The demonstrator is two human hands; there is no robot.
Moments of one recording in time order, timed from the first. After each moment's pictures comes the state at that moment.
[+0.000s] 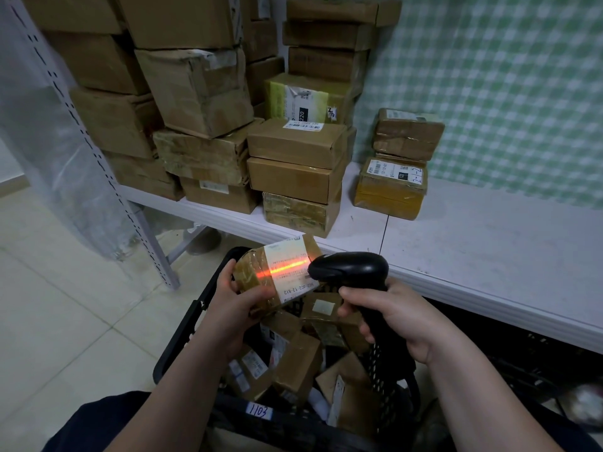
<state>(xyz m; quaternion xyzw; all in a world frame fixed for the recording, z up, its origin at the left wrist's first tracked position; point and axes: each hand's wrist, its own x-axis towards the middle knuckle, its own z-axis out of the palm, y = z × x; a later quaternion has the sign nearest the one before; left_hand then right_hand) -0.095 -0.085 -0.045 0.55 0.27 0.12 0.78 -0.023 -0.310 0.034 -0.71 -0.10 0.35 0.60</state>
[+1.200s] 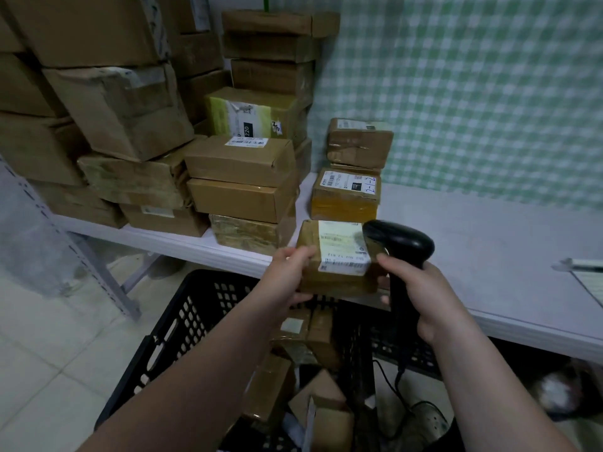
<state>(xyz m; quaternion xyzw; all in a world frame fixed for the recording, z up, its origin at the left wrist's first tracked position) 0.037 -0.174 -0.003 0.61 0.25 -0.04 0.75 0.053 -0.369 0.032 -0.66 0.06 0.15 0.74</state>
